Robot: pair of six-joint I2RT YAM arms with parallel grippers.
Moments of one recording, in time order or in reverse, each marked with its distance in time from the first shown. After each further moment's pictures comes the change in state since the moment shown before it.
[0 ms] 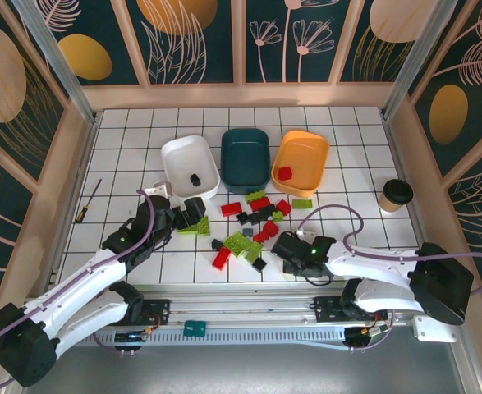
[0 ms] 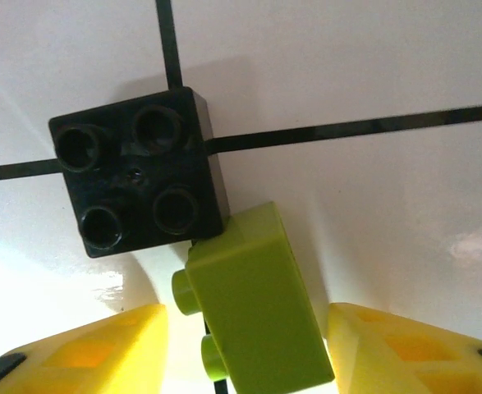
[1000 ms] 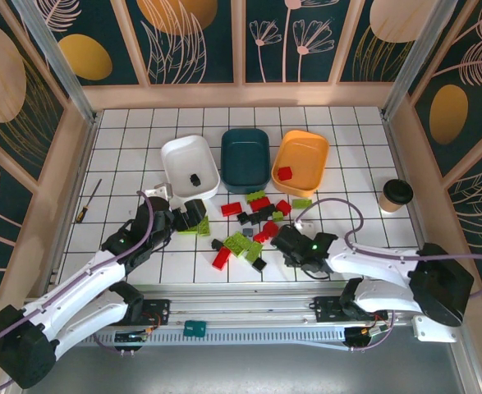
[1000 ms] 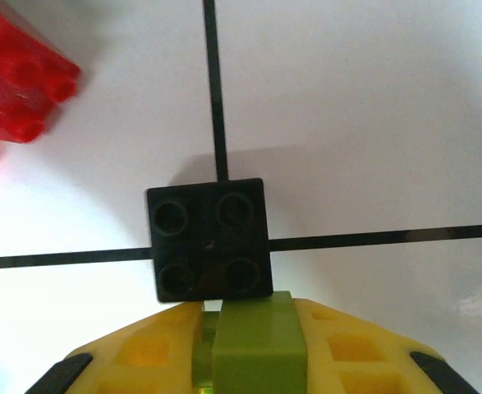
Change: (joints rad) left arm 0.000 -0.016 -0.013 -0.001 0.034 -0.003; right arm -0.045 -0.034 0.023 0.063 0.075 -0.101
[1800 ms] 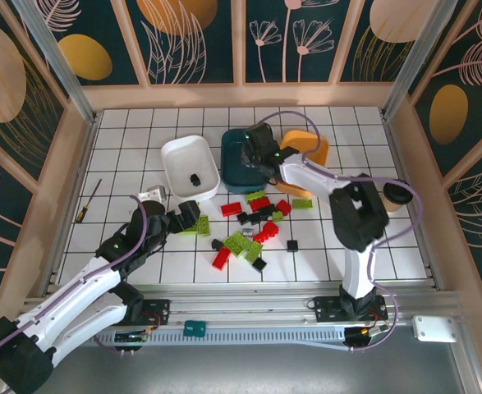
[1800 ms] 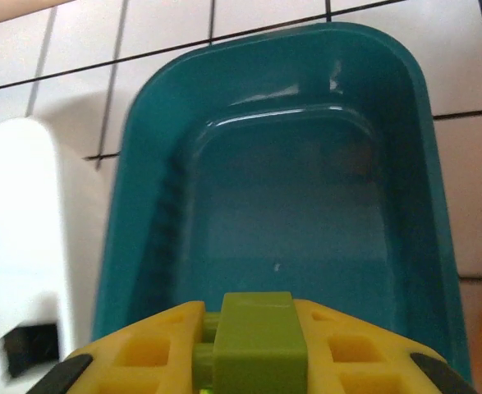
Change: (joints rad) left arm 0.000 -0.078 -0.020 -0.062 -0.075 0.003; right arm -0.396 0.821 0.969 0.365 -0.140 -0.423
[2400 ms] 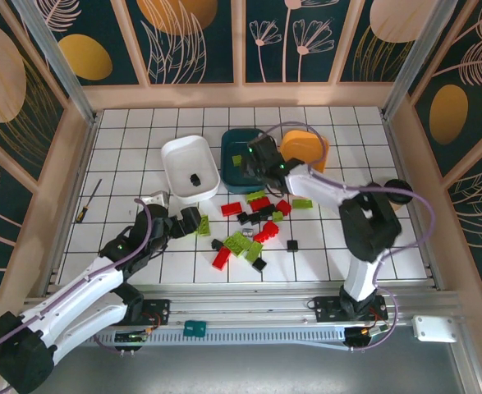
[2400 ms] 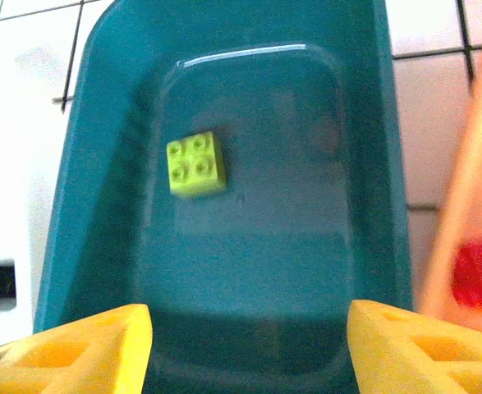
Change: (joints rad) left arm 0.000 0.023 -0.051 0.011 0.022 0.000; right arm 0.058 -0.212 -0.256 0.002 0.036 -0.001
